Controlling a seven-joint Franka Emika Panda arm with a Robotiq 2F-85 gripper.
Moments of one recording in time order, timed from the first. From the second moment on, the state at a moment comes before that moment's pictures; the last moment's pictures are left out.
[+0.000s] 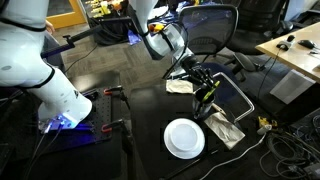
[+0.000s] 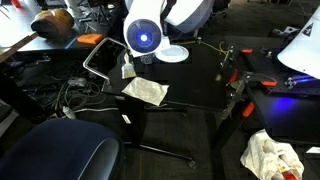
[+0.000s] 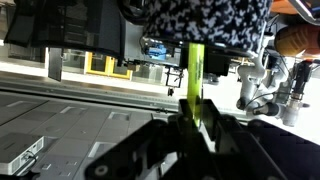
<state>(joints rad) 0.15 0.68 0.09 -1.99 -1.57 1.69 2.48</state>
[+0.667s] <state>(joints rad) 0.16 0.72 0.10 -1.95 -1.56 1.59 2.48</state>
